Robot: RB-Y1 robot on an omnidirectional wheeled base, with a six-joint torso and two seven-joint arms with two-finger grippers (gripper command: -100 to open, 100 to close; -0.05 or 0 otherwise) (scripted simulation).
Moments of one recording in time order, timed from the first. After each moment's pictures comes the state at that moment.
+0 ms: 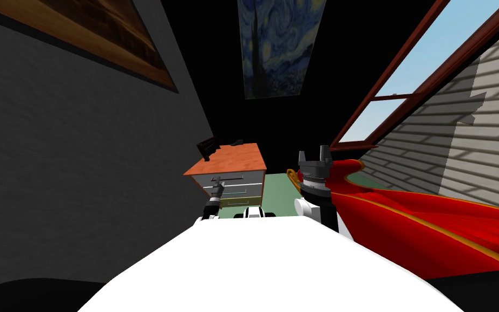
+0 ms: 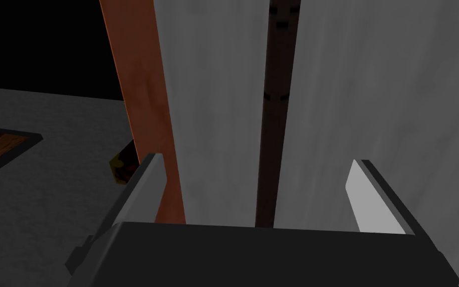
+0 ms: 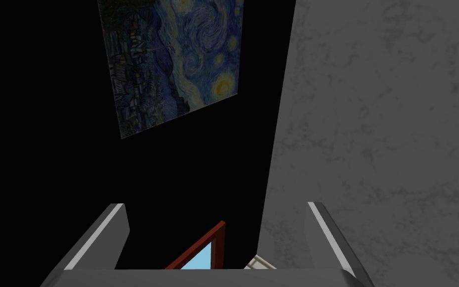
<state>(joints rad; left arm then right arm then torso) 0.40 0.12 -0.02 -1.66 -0.08 -0.48 0.21 0.45 0.04 -0.06 -2.31 0.01 -0.58 -0.14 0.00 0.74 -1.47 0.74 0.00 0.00</state>
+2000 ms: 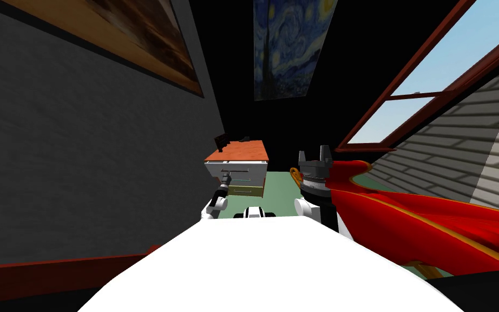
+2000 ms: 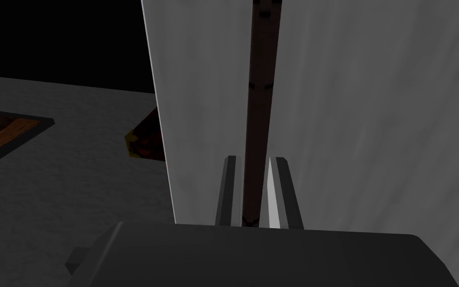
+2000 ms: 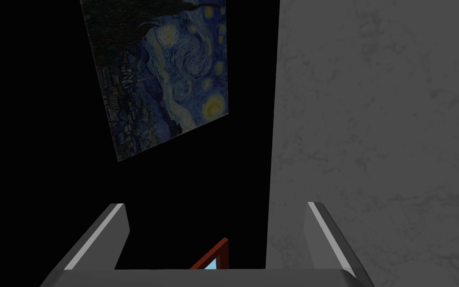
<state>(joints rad) 0.03 0.28 -0.23 -1.36 0.40 -0.48 -0.12 0.45 0.04 -0.06 -2.31 0.01 -0.58 -0.14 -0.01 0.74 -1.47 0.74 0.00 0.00</state>
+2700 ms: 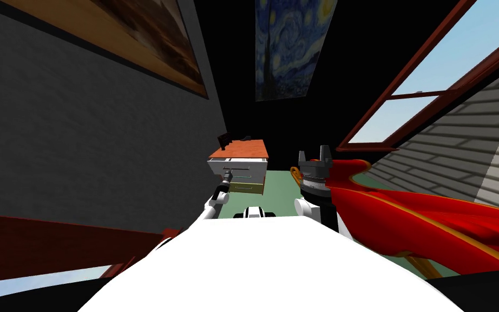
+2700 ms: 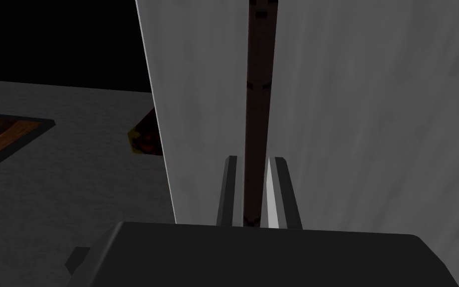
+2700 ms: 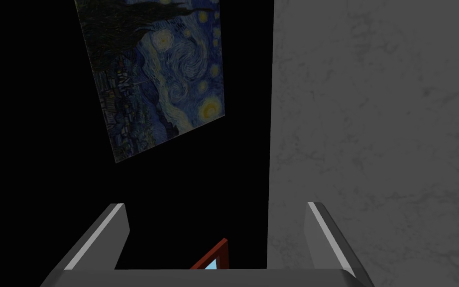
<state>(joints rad) -0.10 0.32 -0.30 -1.26 0.58 -0.47 -0.23 0.45 0.04 -0.06 -2.31 0.01 -0.58 -0.14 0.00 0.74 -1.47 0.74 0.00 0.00</state>
